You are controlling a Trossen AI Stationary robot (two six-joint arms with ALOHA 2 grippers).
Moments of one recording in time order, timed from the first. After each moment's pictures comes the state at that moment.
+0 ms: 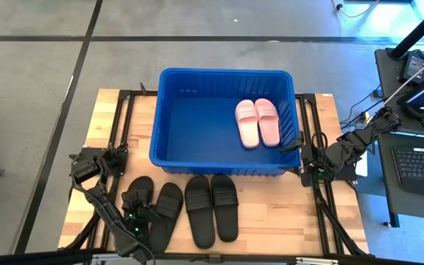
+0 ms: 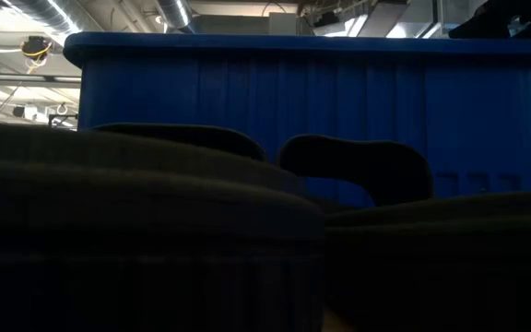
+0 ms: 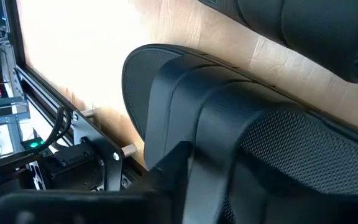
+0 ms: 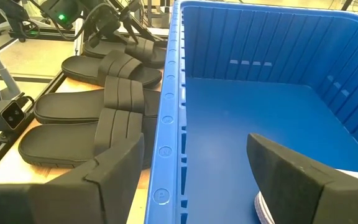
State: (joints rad) left arm -1.00 2.03 1.41 -1.55 -0.24 -1.36; right arm 0.56 0.48 0.55 -0.45 0.53 0.15
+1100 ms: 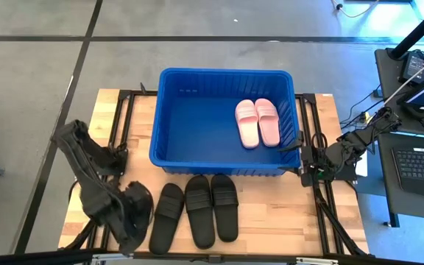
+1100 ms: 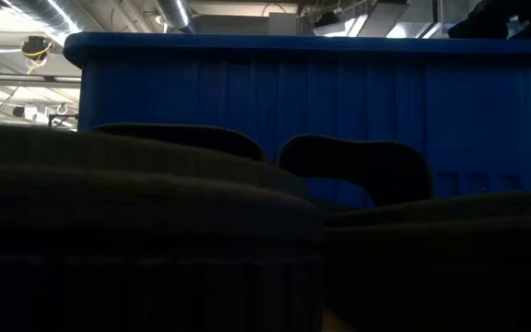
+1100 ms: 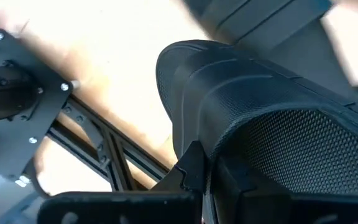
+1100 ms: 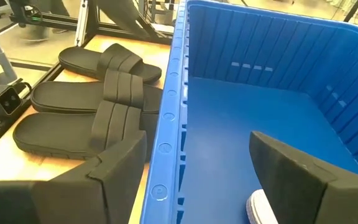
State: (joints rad) left arm -0.91 1.59 1.55 -1.57 -0.08 -1.63; right arm 0.56 0.48 0.55 -0.45 0.53 0.07
